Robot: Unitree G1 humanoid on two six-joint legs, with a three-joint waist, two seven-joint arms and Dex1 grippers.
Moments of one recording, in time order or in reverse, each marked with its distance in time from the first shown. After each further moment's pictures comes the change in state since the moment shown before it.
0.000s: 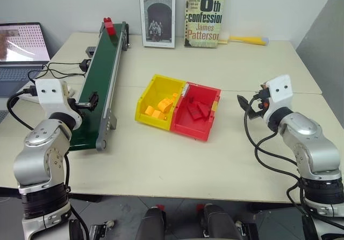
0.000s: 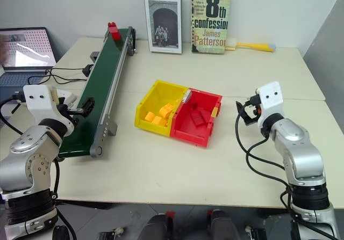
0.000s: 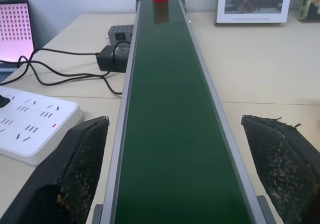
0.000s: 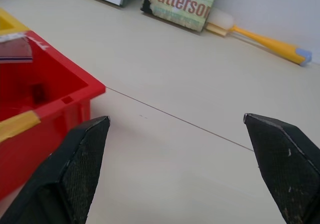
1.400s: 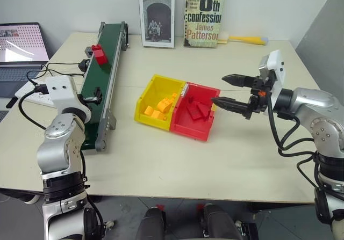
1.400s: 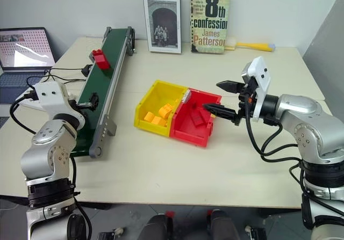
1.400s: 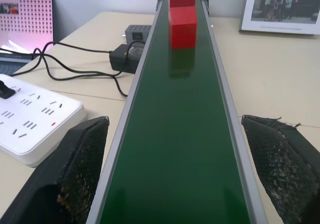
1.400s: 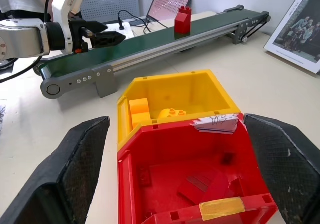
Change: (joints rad) left arm -0.107 -0.100 -0.045 0.165 0.092 -0.107 0.128; right arm -0.249 -0.168 0.014 -0.036 0.436 0.169 0.562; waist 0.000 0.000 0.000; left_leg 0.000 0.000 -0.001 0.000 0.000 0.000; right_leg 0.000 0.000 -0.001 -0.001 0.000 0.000
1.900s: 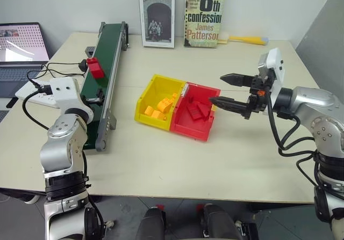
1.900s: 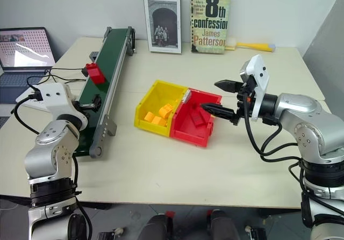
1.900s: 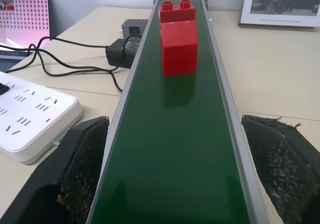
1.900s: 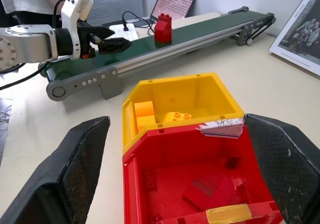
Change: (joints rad) left arm -0.005 -0.001 -0.018 0.021 0.011 -0.006 0.005; right arm -0.007 0.009 0.000 -0.020 0.031 0.026 -0.012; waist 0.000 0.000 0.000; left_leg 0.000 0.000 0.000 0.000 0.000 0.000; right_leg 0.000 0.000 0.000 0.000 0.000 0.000
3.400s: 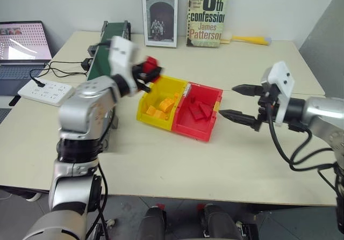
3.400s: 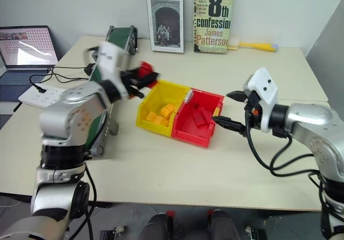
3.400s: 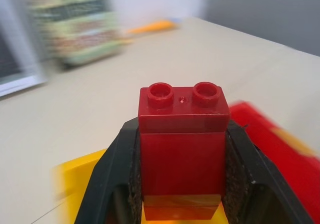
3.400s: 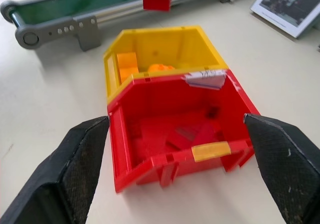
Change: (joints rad) left arm -0.398 0.050 -0.445 0.062 -0.166 0.100 -0.663; right arm 0.164 -0.182 -0.072 -0.271 0.030 0.146 -0.123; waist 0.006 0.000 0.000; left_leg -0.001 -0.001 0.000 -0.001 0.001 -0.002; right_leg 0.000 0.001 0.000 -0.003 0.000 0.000
